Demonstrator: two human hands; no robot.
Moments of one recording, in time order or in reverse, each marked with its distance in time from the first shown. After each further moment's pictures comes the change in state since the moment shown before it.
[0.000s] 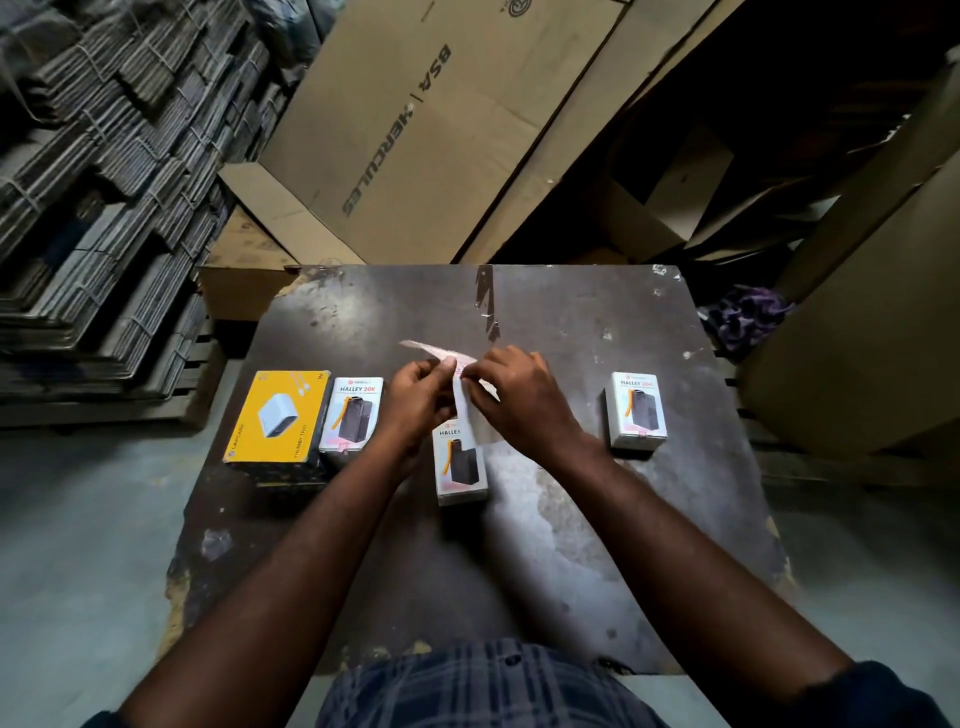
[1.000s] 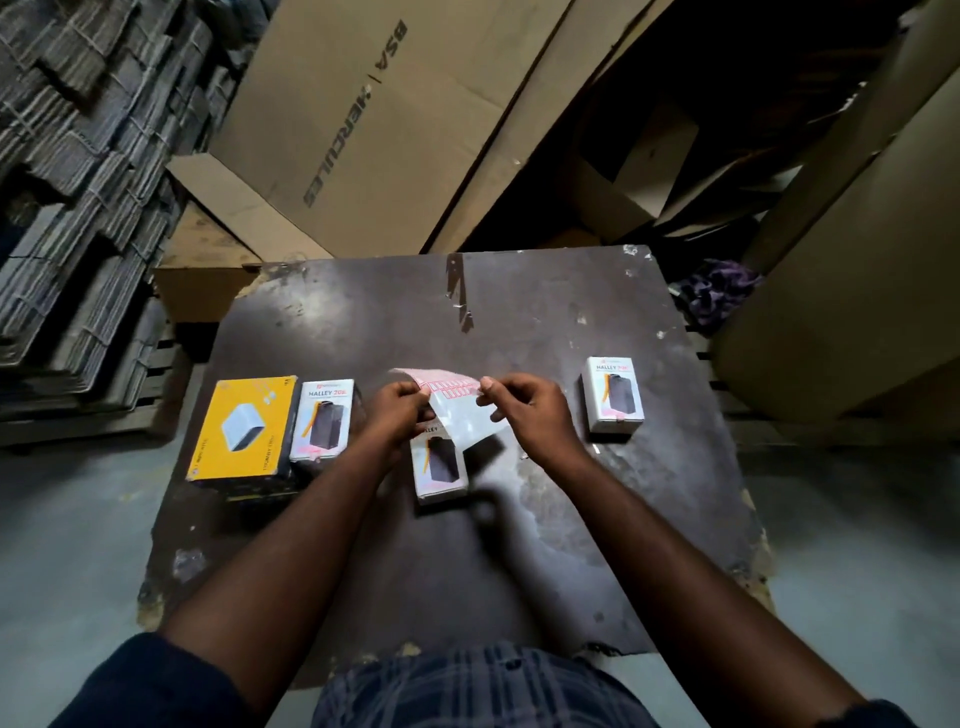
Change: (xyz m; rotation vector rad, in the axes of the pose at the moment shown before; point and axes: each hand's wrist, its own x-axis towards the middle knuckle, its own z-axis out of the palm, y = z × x) left_hand 0.066 -0.055 -0.010 0.258 0.085 -0.193; right_hand -0.033 0.018 -0.006 0.894 0.014 0.767
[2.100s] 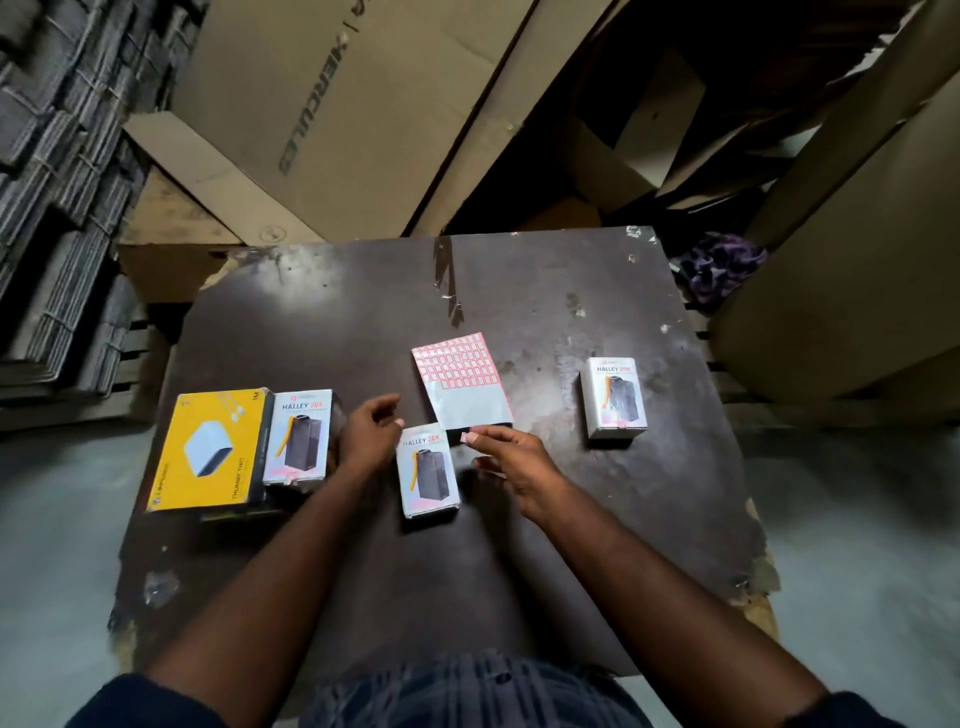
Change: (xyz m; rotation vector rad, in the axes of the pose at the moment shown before) left_hand 0.061 -0.054 -0.021 0.340 0.119 0.164; right_hand 0.021 0.064 0.016 0.375 -0.013 0.659
